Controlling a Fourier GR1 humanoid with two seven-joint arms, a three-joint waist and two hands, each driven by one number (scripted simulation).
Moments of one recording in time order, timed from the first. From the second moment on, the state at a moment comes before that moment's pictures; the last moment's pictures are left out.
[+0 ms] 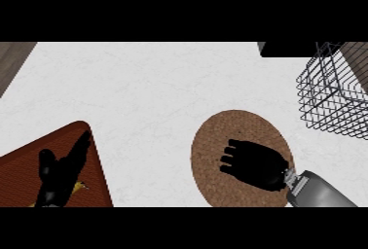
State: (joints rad) left arm 0.11 0.35 -0.17 -1.48 0.22 0.15 0.20; right arm -0.37 -0.53 0.71 -1.60 1.26 0.32 -0.44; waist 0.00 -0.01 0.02
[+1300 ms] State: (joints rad) left arm 0.20 0.36 -0.10 -1.54 0.23 0.13 0.21; right arm -0.13 -0.08 0.26 -1.62 1.10 0.15 0.28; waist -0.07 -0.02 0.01
